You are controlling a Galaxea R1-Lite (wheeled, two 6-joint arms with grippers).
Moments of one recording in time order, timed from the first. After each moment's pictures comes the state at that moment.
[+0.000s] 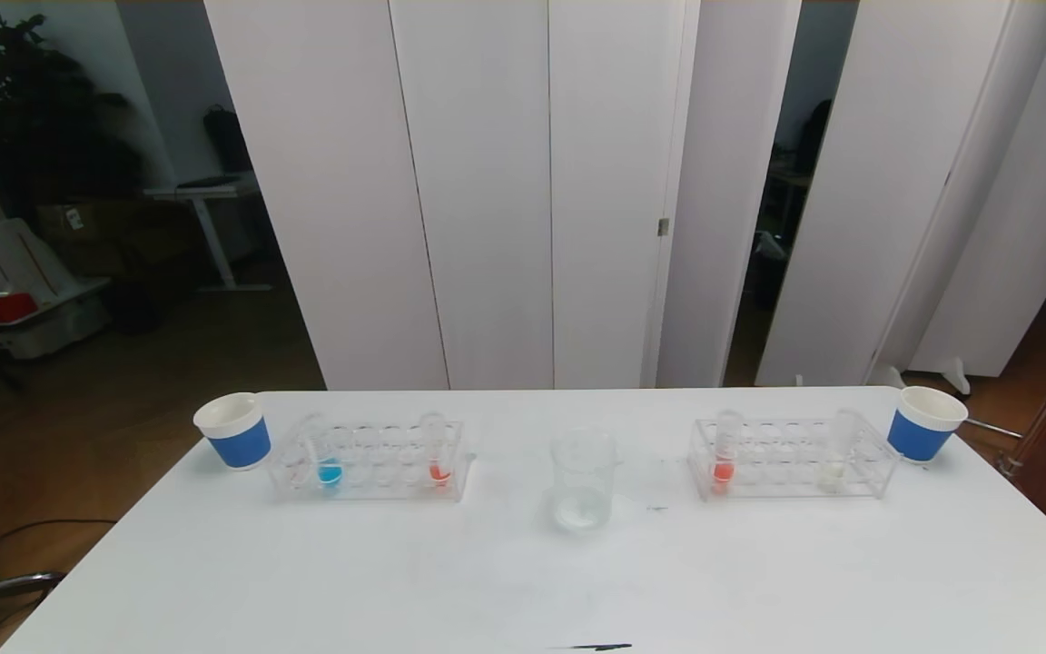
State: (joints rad) left arm 0.00 0.00 0.00 0.00 -0.01 0.07; right arm 0.01 0.66 -0.81 -0.01 0.01 0.05
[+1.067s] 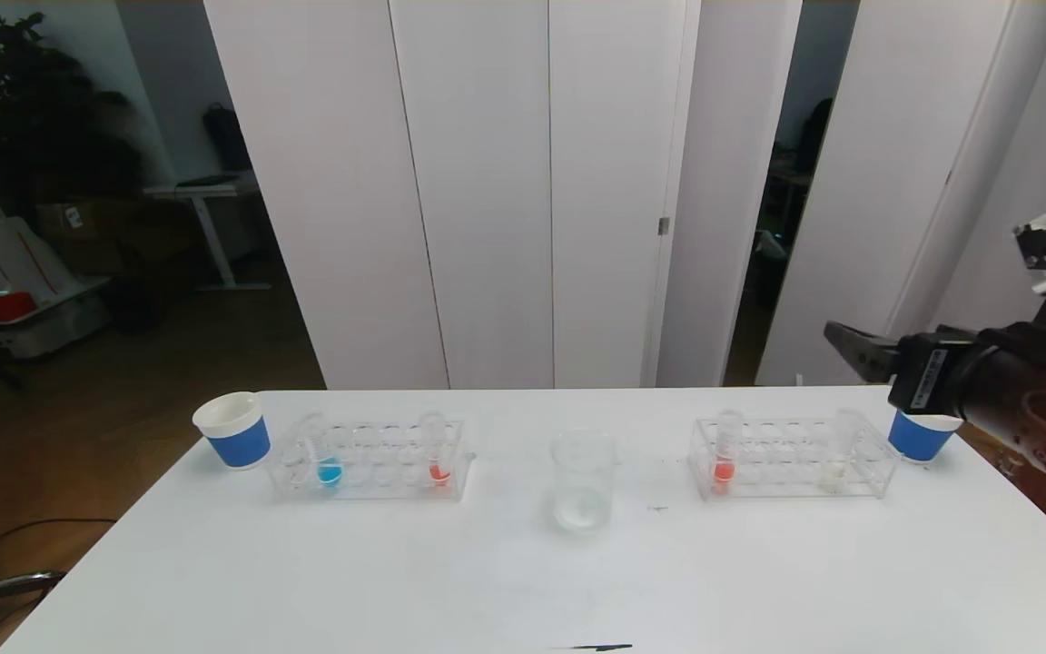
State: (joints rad) left arm 0.00 0.00 0.00 0.00 -0.01 0.07; right arm 0.39 1.45 -0.67 -0.63 -0.33 0.13
